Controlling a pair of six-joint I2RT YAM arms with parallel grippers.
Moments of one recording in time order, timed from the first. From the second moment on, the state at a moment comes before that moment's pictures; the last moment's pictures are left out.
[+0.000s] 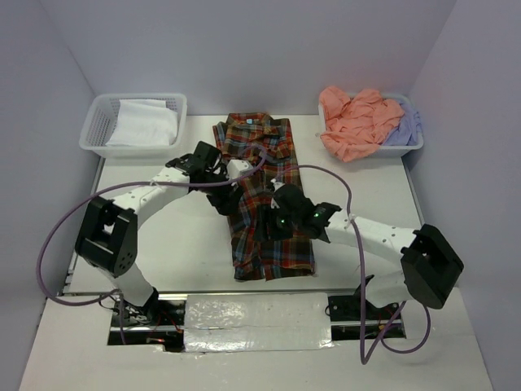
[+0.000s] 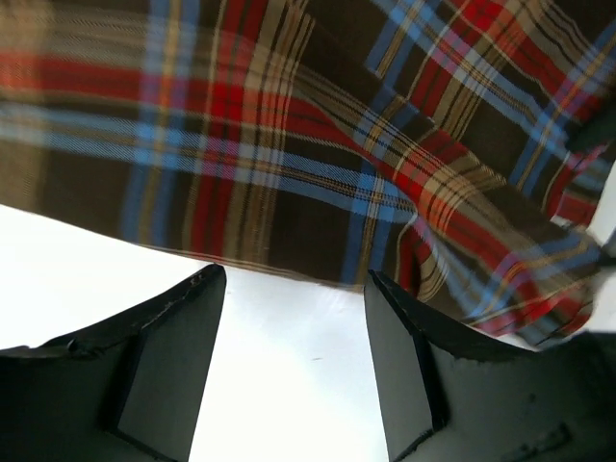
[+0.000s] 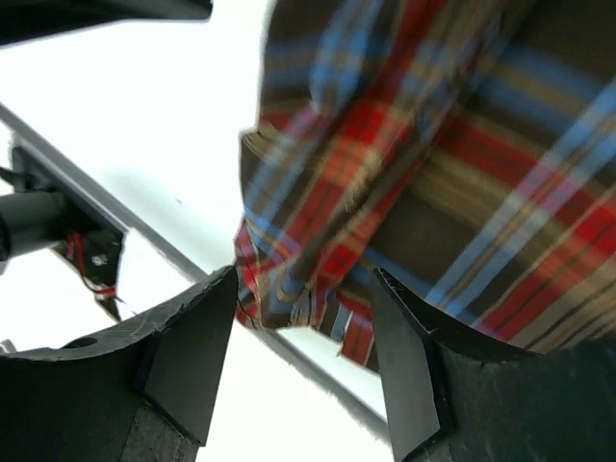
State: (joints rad) left arm -0.42 1.63 1.21 -0.60 0.51 0.46; right arm 0.79 1.35 0.82 -0.25 -0.19 0.64
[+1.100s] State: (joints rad) left arm -0.45 1.98 1.34 -0.31 0.06 0.45; right arm 0.85 1.43 0.63 -0.14 -0.28 0.73
